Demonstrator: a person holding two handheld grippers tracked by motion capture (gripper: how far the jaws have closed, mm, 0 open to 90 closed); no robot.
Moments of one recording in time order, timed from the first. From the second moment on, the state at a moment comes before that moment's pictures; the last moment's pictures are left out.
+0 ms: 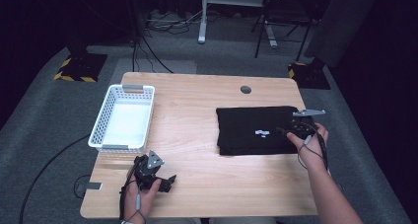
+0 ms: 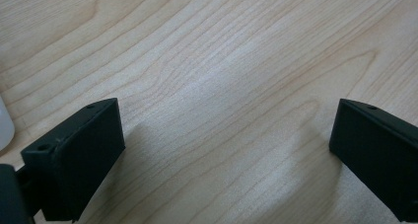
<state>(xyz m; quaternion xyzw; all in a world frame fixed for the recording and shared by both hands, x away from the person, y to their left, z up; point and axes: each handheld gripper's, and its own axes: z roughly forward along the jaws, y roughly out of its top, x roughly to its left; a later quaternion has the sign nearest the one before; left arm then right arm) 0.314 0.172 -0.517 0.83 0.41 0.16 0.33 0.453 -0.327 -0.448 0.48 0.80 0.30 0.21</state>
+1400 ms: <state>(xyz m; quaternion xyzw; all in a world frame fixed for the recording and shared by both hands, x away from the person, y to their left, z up) 0.311 0.146 -0.486 0.84 0.35 0.17 0.37 0.393 -0.228 -0.492 0.43 0.85 0.27 0.14</state>
